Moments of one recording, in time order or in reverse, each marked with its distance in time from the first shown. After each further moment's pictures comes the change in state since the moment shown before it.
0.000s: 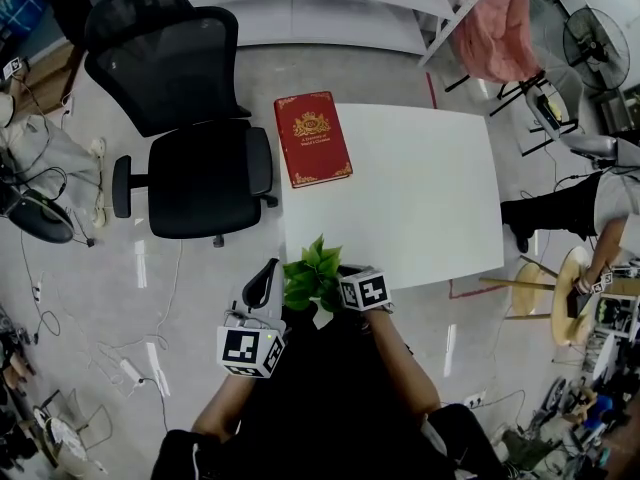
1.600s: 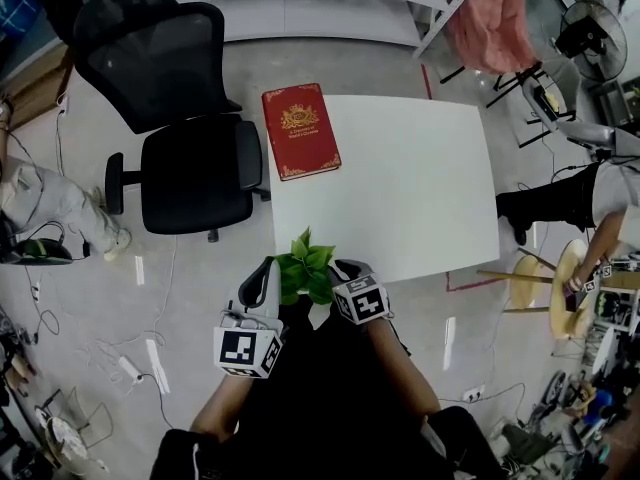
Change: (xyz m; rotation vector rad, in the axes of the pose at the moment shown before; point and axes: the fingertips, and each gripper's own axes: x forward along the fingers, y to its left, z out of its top) left arm 0.003 -0.023 -0.003 0.016 -0.004 0.001; right arm -0.041 0.009 0.011 -0.158 -0.092 -0.037
